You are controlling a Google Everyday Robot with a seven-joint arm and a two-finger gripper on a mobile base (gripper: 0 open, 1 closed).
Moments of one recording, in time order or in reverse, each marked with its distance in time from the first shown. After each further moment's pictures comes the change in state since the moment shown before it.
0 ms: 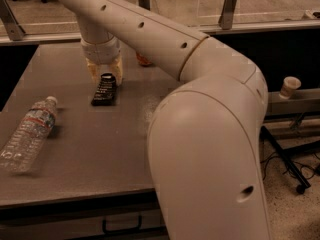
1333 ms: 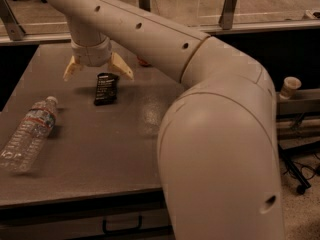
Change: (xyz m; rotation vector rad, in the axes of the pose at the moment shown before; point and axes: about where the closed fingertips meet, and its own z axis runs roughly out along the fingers) arm -0.018 -0.023 -0.010 0.042 0.023 -0.025
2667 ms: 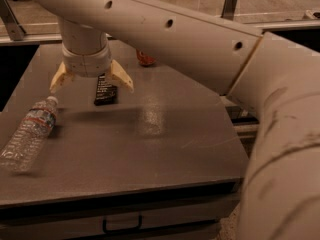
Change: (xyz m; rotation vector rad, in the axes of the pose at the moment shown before) arm -0.081 0.008 -0.050 0.067 0.023 -0.076
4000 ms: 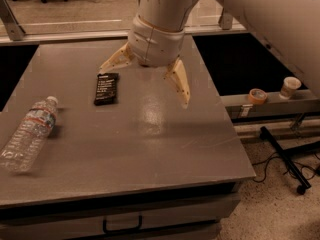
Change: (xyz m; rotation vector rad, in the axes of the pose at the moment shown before) arm -0.067 0.112 -0.084 0.094 -0.212 0.482
